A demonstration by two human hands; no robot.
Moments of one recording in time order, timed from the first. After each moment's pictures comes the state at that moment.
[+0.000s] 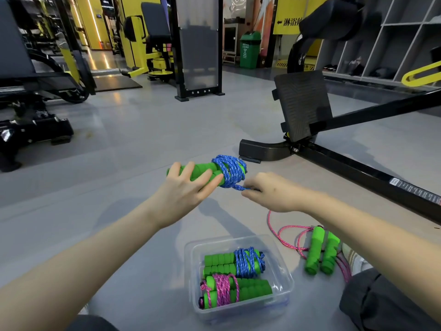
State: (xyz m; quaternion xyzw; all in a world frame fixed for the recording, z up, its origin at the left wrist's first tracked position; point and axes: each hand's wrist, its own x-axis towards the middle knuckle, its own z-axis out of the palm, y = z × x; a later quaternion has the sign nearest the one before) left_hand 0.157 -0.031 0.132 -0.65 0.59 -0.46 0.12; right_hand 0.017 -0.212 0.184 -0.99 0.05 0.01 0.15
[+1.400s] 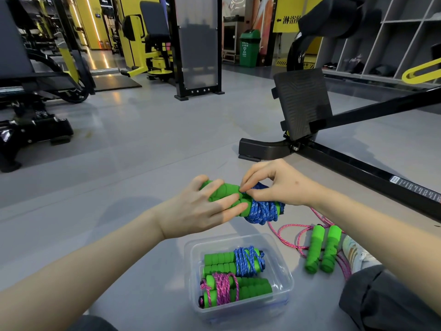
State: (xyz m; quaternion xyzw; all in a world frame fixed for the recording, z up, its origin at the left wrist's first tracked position) left_hand 0.132 -0.041 0.130 -0.50 0.71 -0.49 0.03; right_hand 0.009 -0.235 0.183 -0.92 -0.09 -0.13 0.36
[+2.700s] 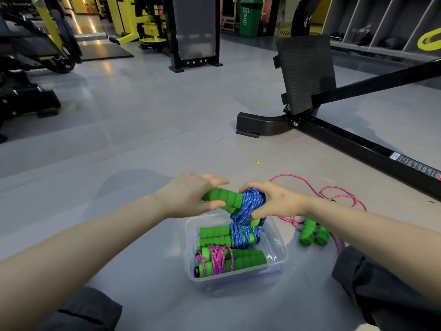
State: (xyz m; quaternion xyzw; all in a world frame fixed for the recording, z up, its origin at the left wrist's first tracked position) left_hand 0.129 -0.052 0.095 -0.80 0.59 -0.01 -0.06; right_hand 0.000 -0.249 0.087 -0.90 0.03 0.10 0.42
